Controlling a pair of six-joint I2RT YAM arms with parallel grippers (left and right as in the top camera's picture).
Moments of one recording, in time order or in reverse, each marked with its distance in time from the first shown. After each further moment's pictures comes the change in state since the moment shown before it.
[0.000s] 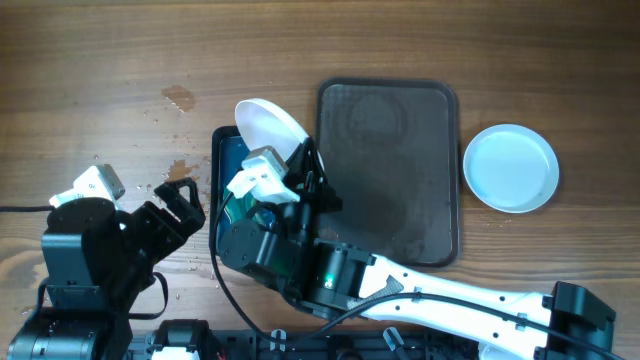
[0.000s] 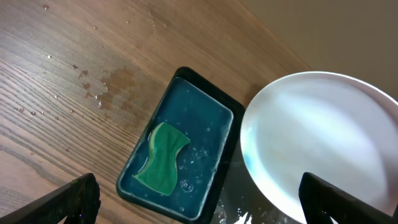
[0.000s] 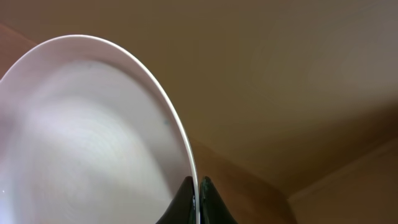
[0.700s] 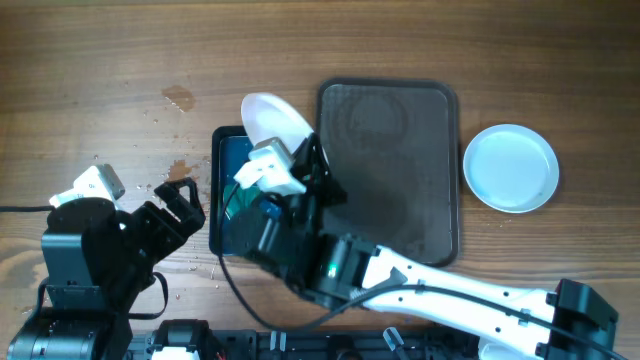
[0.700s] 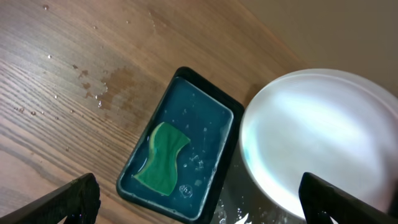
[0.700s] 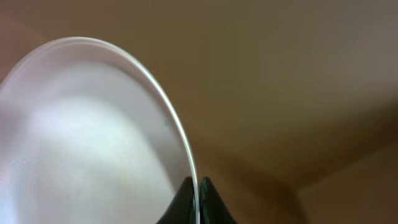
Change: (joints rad) left arm 0.000 0.000 0.000 0.000 0.000 0.000; right arm -0.060 -0.002 0.011 -0.151 -0.133 0.163
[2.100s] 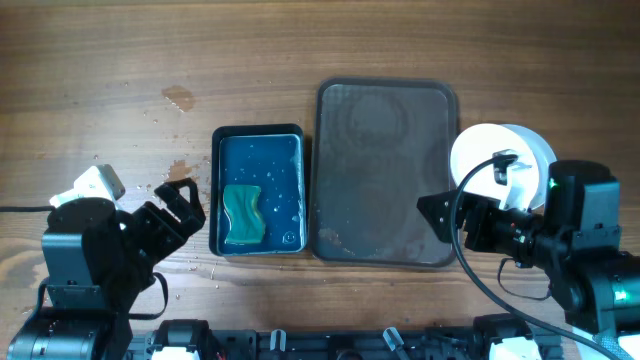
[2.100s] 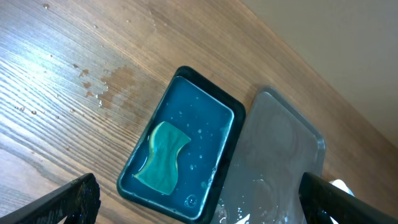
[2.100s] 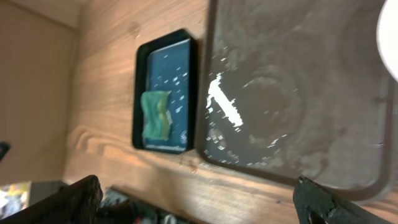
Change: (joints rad) left arm 0.000 0.000 0.000 -0.002 0.000 0.000; right arm -1.120 -0.751 -0.143 -0.858 -1.786 0.448
